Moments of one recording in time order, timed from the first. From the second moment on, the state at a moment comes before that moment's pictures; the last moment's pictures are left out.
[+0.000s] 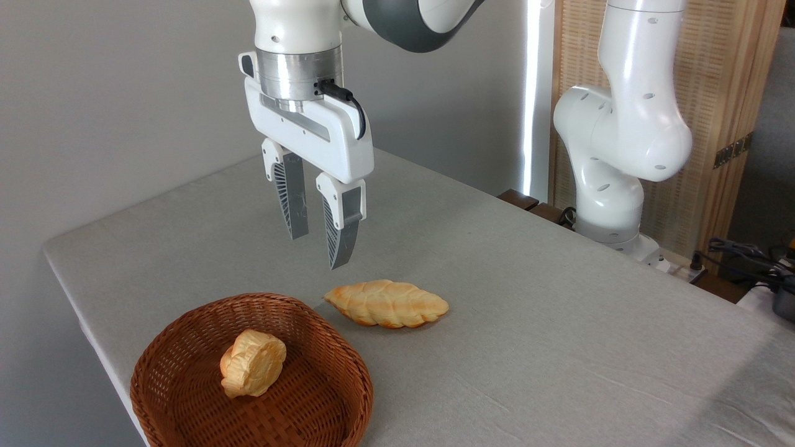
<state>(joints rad) -0.24 -0.14 0.14 -1.94 -0.04 1.92 0.67</state>
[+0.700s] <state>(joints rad) -0.24 -0.14 0.14 -1.94 -0.04 1.91 0.67</state>
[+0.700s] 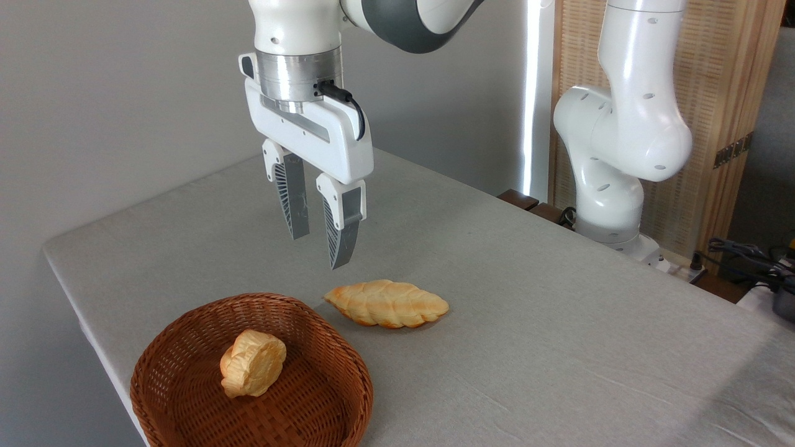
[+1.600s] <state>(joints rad) -0.24 -0.16 0.18 -2.12 -0.04 1.89 1.22</state>
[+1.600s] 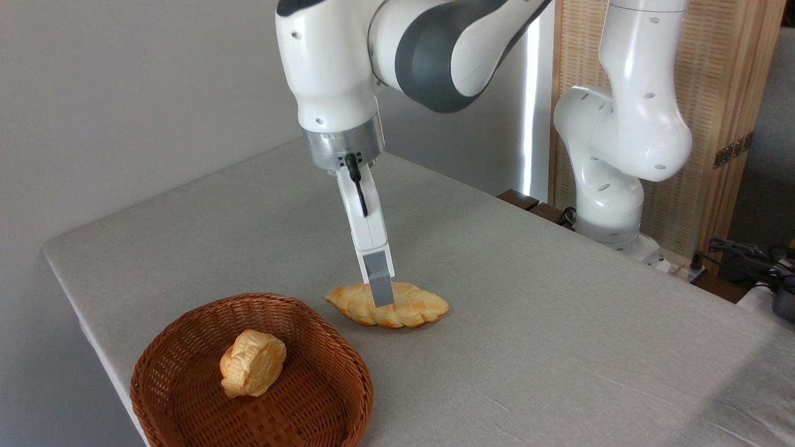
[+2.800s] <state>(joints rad) -0.27 -0.09 0.18 -2.18 -0.04 1.91 1.26</state>
